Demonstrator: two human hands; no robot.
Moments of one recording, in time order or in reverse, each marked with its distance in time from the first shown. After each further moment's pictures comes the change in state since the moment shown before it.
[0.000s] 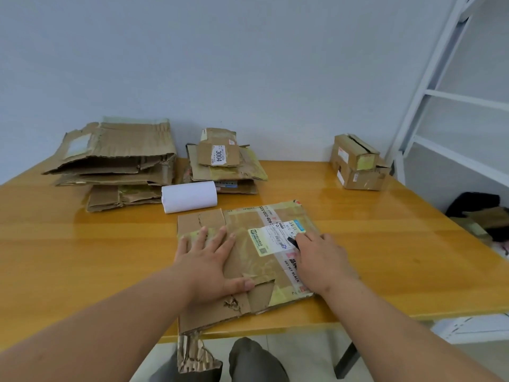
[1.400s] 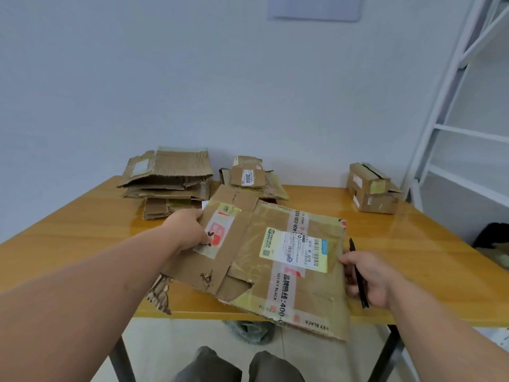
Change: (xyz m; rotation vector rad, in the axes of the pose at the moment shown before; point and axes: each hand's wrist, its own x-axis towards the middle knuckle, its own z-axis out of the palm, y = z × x) left_hand -0.081 -0.051 -0.081 -0.688 0.297 -0.405; right_hand -0.050 0.019 -0.059 1.450 -0.271 0.616
